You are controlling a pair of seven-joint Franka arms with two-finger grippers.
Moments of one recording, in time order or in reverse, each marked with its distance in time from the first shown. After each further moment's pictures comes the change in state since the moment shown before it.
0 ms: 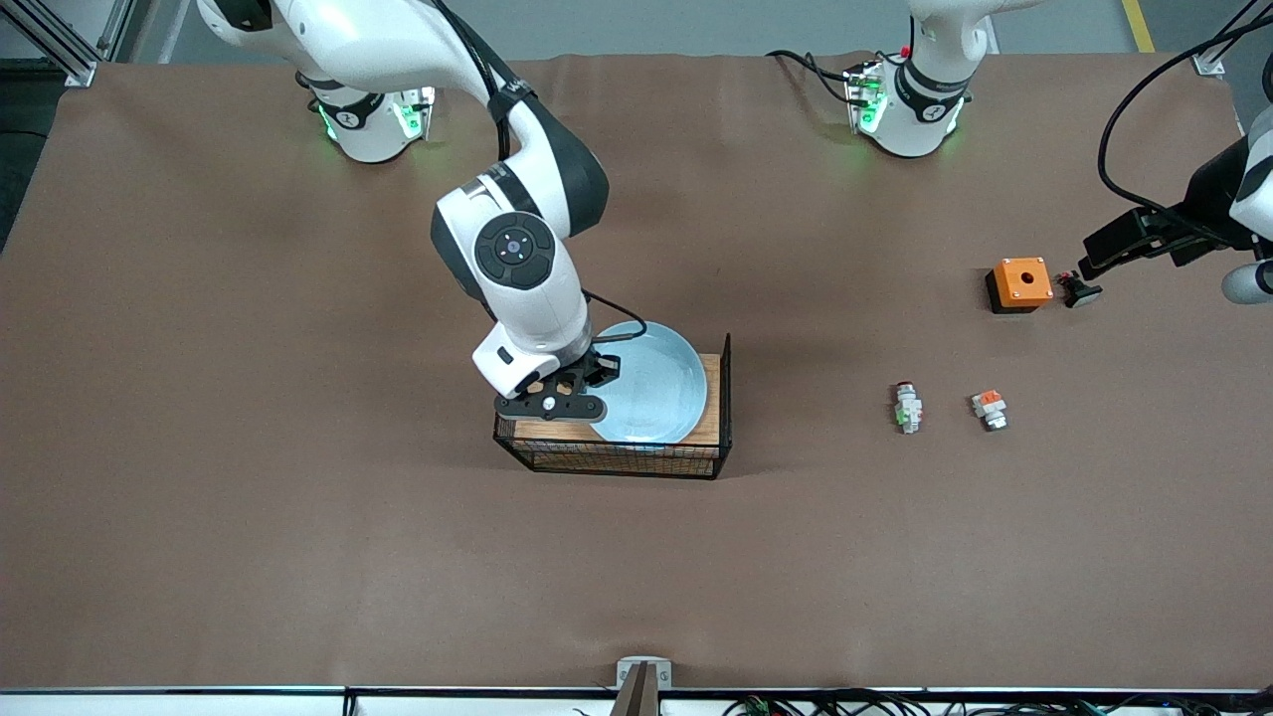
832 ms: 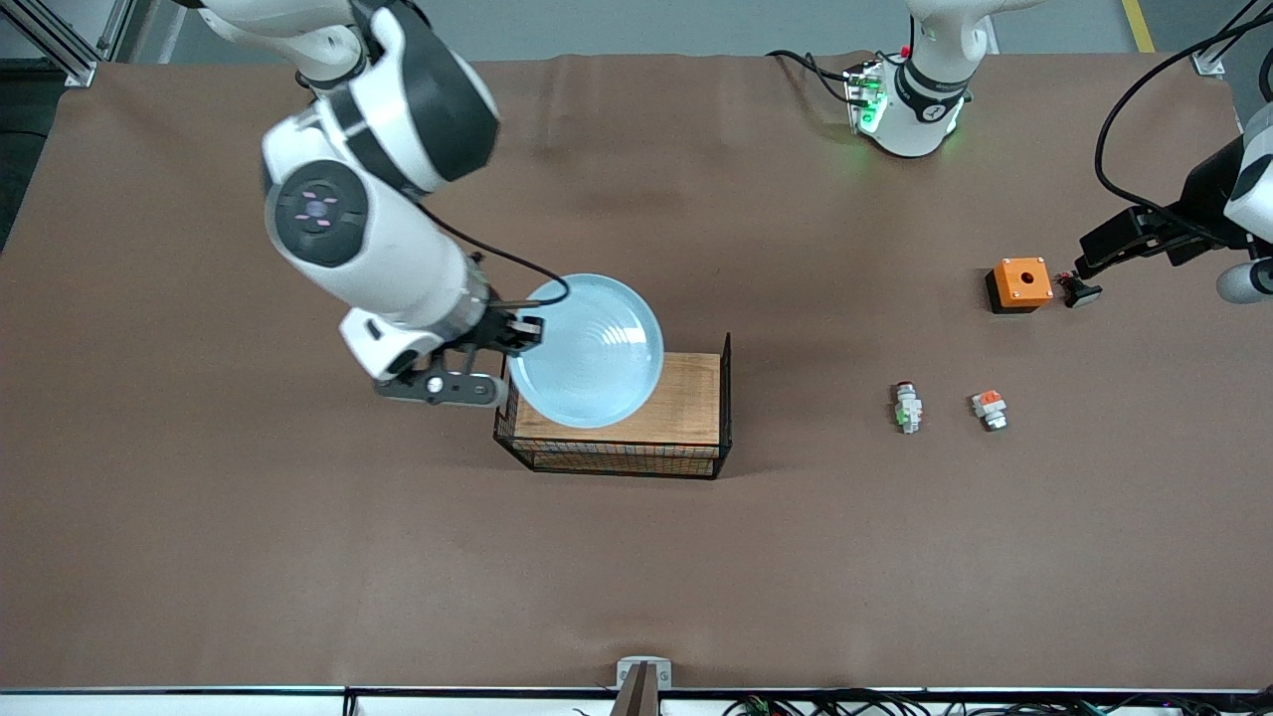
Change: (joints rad) left arm -0.021 0.000 0.010 0.000 0.000 -0.002 0.000; right arm -0.180 -0.127 -0.013 0.165 0.145 -0.401 -0.179
